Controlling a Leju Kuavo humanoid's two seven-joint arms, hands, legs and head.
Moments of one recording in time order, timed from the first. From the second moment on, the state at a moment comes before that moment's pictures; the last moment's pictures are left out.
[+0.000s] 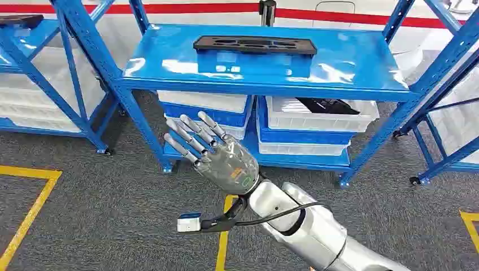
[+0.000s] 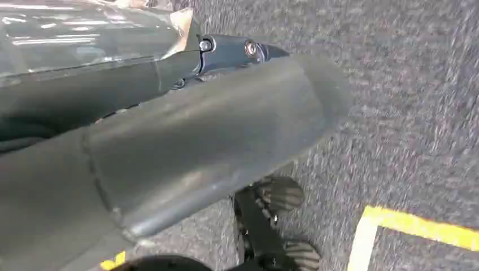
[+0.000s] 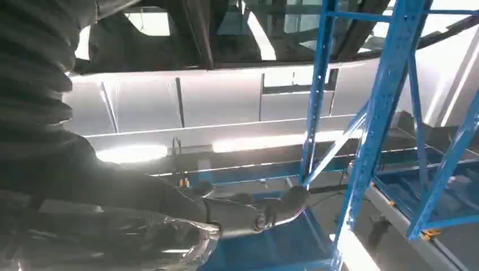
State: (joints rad) left arm -0.10 -0.09 0.96 -0.22 -0.80 0.08 -0.32; right arm -0.58 -0.10 0.93 -1.54 1.57 -0.40 0.07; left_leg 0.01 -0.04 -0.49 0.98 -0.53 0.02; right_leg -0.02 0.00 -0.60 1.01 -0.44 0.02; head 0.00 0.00
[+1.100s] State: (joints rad) left arm -0.10 -0.10 0.97 -0.21 -0.81 0.08 -0.32; right arm -0.56 -0.08 0.92 -1.52 1.57 -0.41 0.09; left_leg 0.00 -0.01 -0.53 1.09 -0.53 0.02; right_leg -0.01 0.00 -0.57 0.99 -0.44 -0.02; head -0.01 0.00
